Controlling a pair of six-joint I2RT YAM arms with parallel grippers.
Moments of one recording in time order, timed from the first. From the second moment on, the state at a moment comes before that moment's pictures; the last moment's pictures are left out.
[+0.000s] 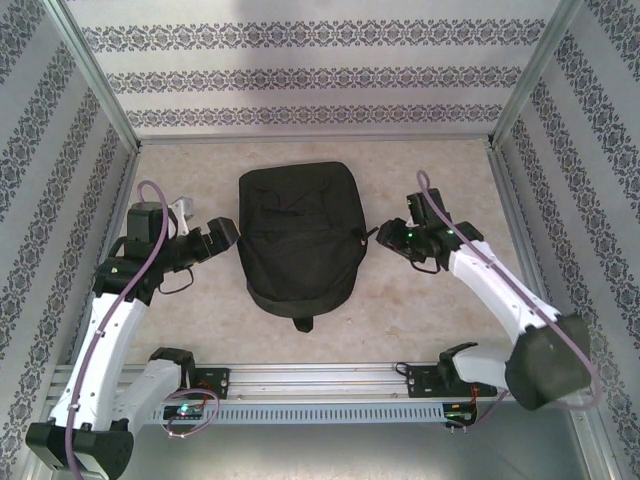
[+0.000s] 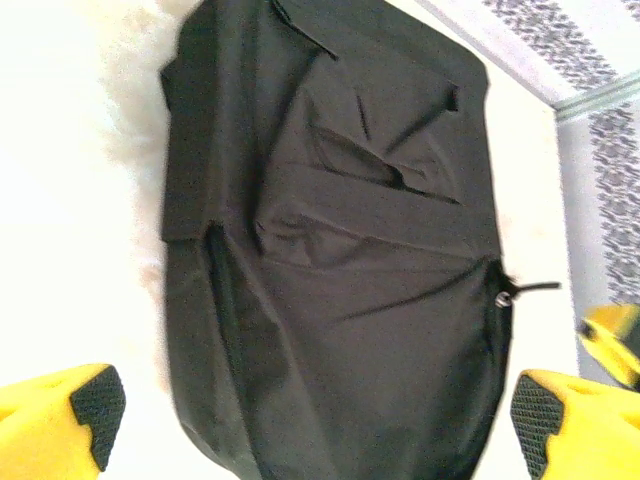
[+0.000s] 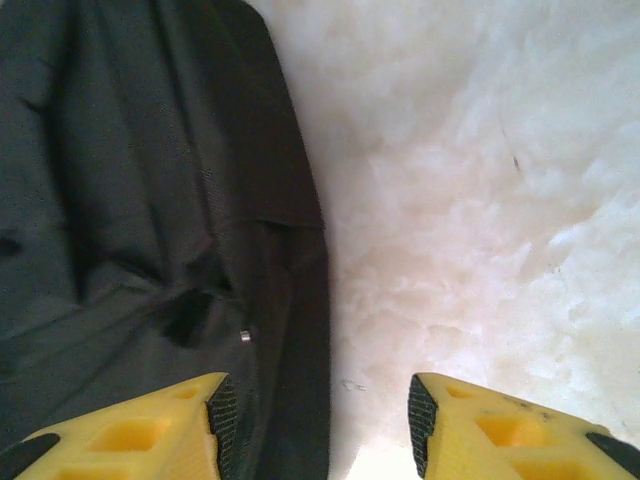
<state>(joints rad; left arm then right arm) -0.08 0.88 0.97 -0.81 0.34 -0.56 0.32 1.14 0.92 -0.63 -0.13 0.76</state>
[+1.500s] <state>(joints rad) 0.02 1.57 0.42 0.74 -0.03 -0.04 -0.09 1.54 0.25 0.93 -0.04 0.14</state>
